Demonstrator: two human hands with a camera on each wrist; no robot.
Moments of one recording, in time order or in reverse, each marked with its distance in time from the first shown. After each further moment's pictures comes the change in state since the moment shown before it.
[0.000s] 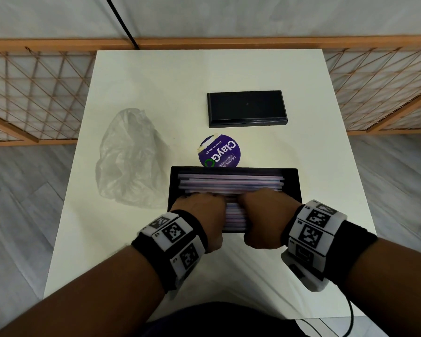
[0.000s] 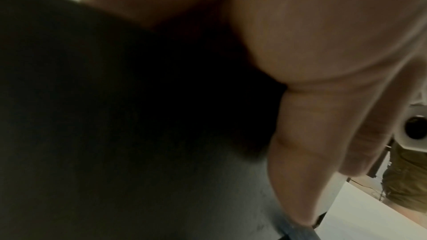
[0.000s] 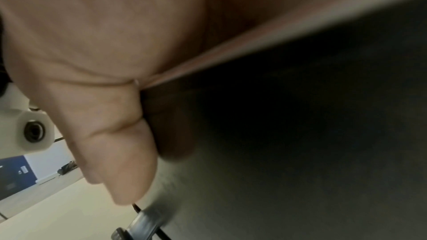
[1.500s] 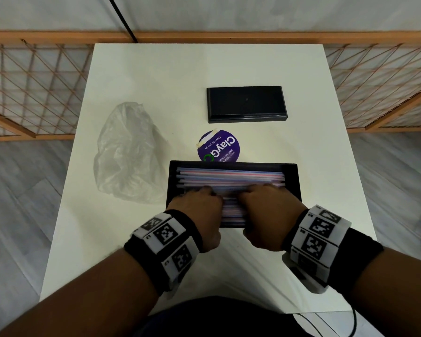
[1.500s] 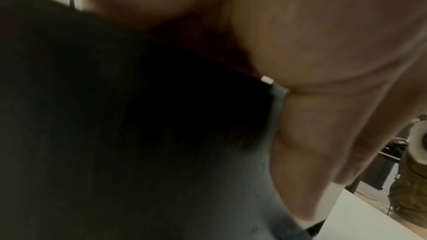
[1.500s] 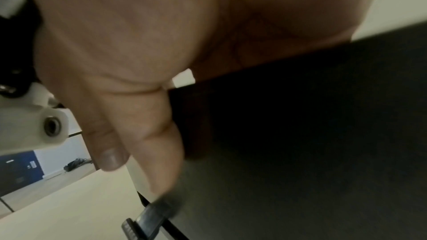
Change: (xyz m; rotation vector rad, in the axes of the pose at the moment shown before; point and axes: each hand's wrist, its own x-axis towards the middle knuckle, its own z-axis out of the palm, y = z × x) left_hand -0.005 -0.002 0.004 0.018 -0.034 0.013; right_hand -0.009 -0.003 0.008 -0.084 0.135 -0.020
